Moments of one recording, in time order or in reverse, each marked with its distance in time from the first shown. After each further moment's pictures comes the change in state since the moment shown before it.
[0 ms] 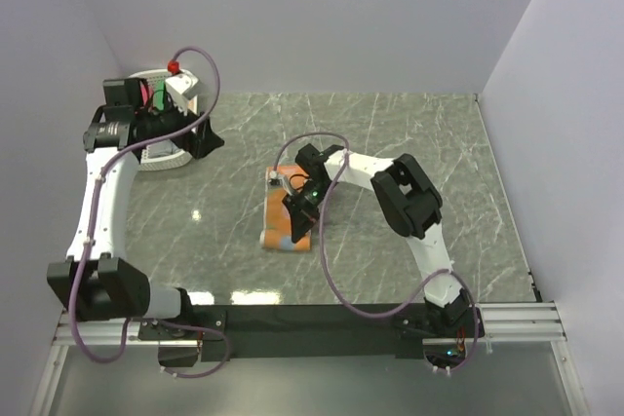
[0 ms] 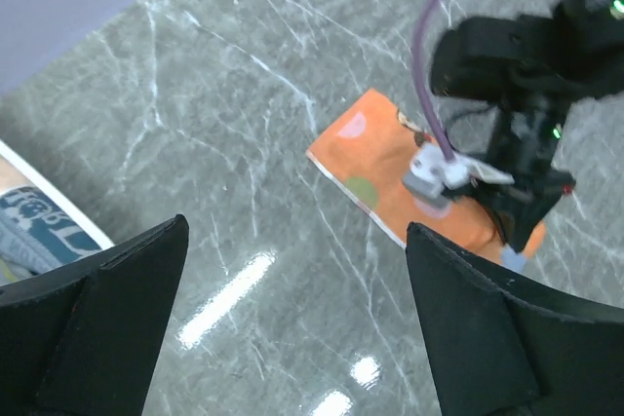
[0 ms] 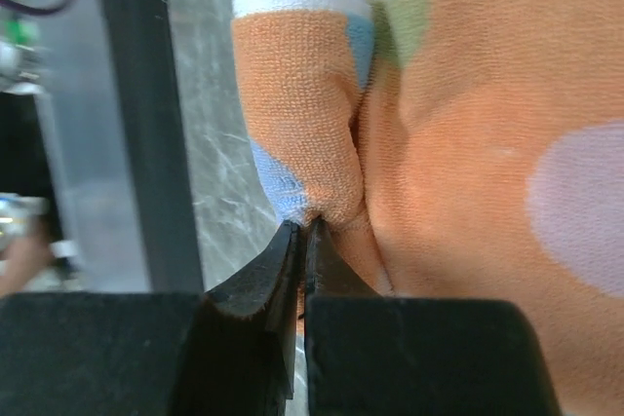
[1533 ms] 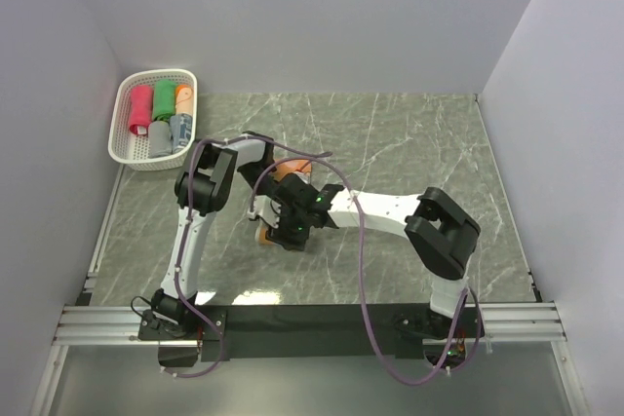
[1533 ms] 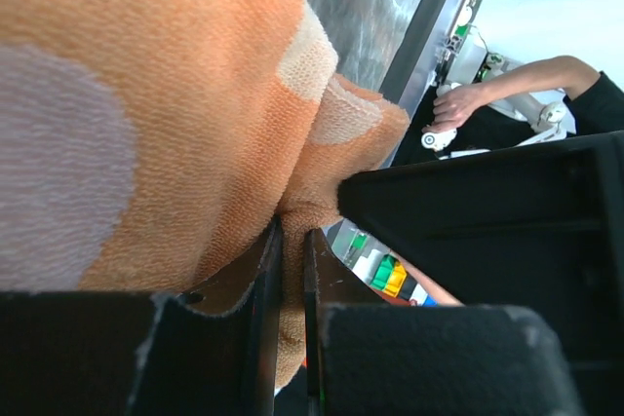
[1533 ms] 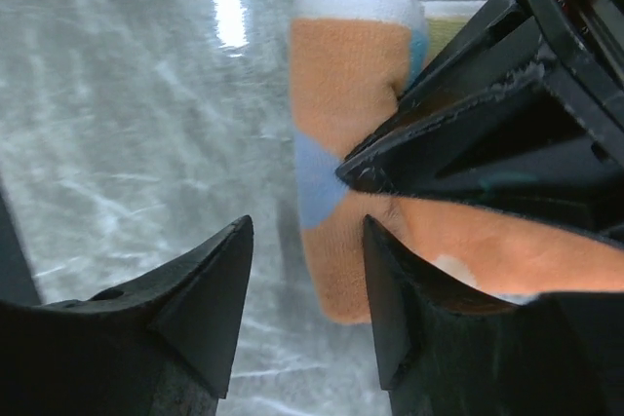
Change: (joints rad) left arm -0.481 1.070 0.262 -0.779 0.129 0.238; right arm 0.279 -0.376 -0.339 0.433 0.655 0.079
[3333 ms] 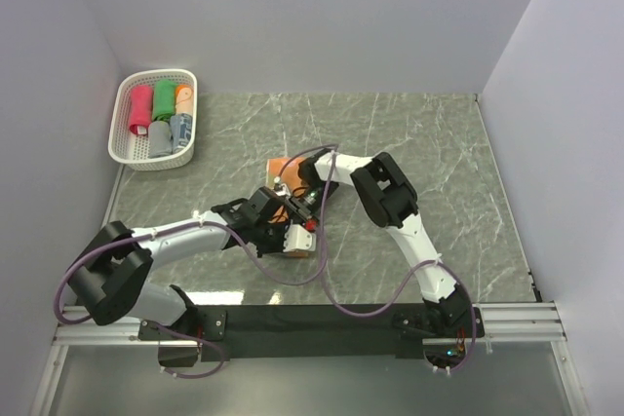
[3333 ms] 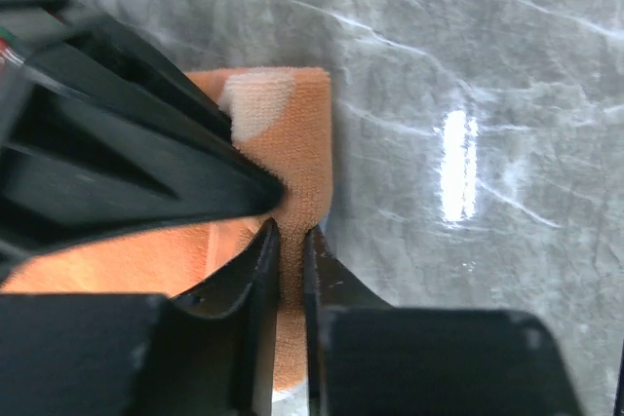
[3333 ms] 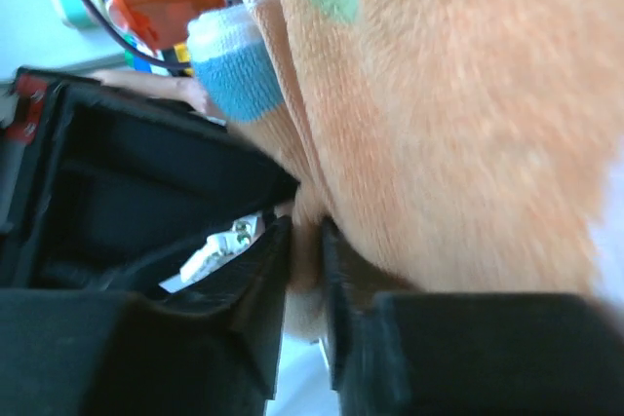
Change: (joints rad) left arm -0.397 -1.038 -1.021 1.155 -0.545 0.135; right arm -0.322 0.694 0.593 -0.795 -0.930 0.052
